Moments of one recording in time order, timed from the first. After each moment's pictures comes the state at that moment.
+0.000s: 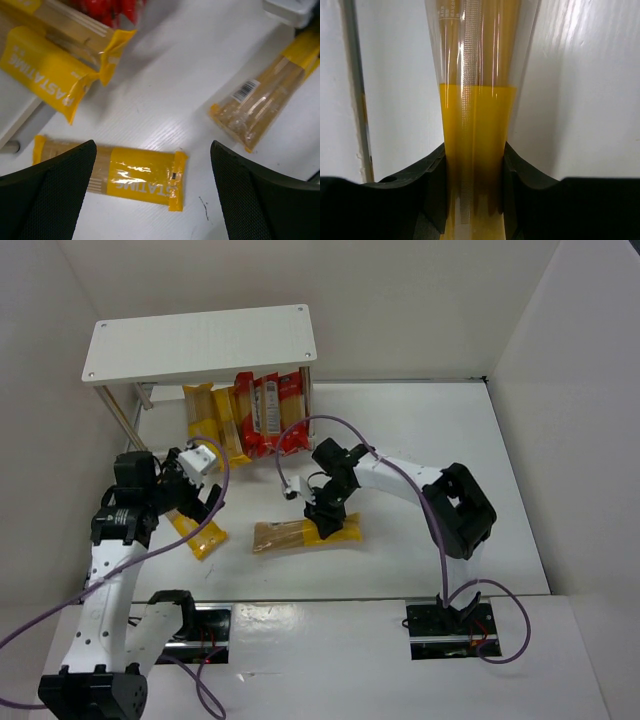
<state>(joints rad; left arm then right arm) 0.07 0.81 0.89 -0.73 0.52 0.53 0.72 1.88 1.31 -0.78 -0.62 -0.78</state>
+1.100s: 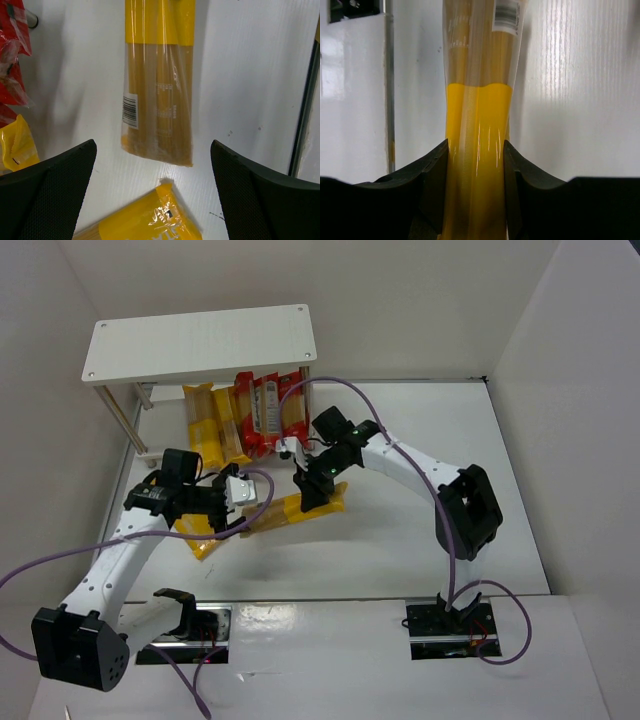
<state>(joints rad) -0.17 1.03 0.86 -0.79 0.74 1.01 0.68 1.86 1.53 -0.78 -0.75 -0.60</state>
